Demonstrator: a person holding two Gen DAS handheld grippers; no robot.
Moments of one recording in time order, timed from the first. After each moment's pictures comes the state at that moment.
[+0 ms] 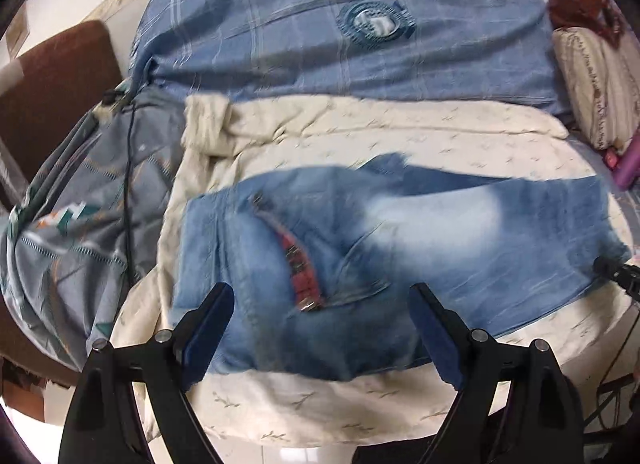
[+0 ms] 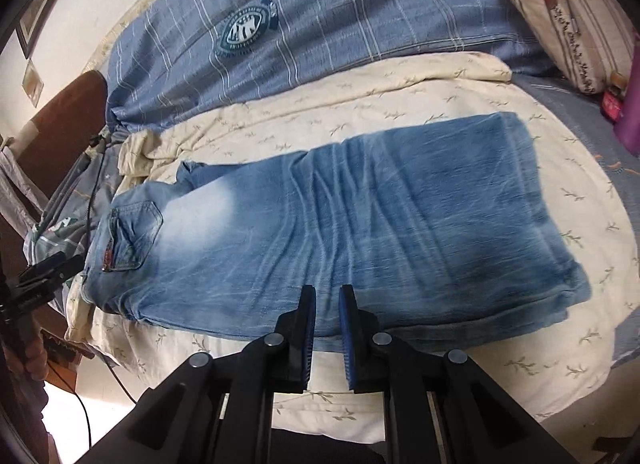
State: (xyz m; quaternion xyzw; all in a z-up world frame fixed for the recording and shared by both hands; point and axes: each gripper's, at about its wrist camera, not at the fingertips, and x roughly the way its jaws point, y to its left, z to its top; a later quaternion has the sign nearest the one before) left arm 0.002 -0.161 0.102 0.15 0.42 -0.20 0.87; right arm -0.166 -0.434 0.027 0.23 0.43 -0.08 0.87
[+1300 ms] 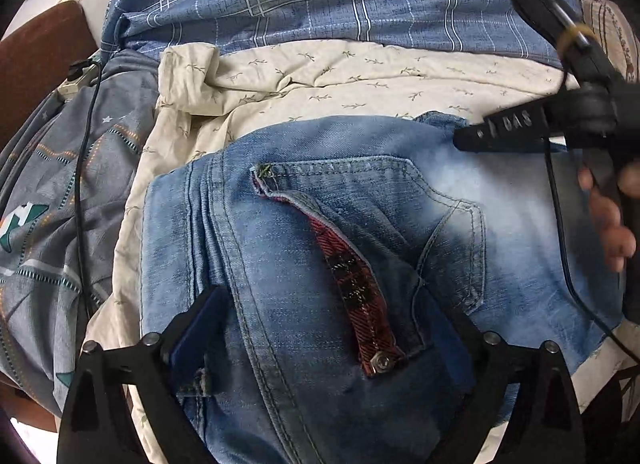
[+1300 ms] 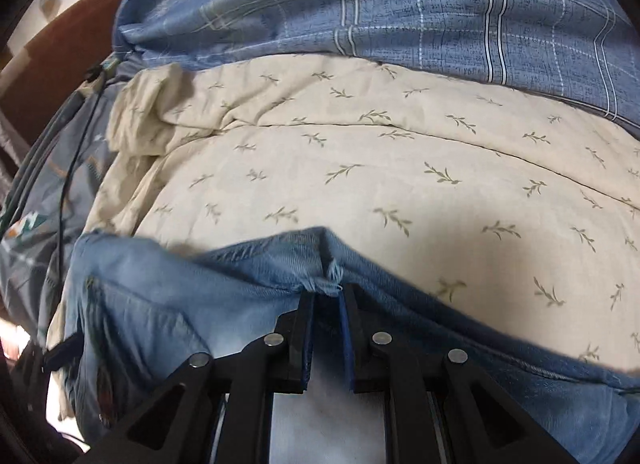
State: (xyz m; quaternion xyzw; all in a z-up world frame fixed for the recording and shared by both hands) left arm 0.080 -0.162 0.025 0.19 0.46 -0.19 0.84; right arm 0.117 -0.317 -0.016 0.14 0.52 0.01 0.84
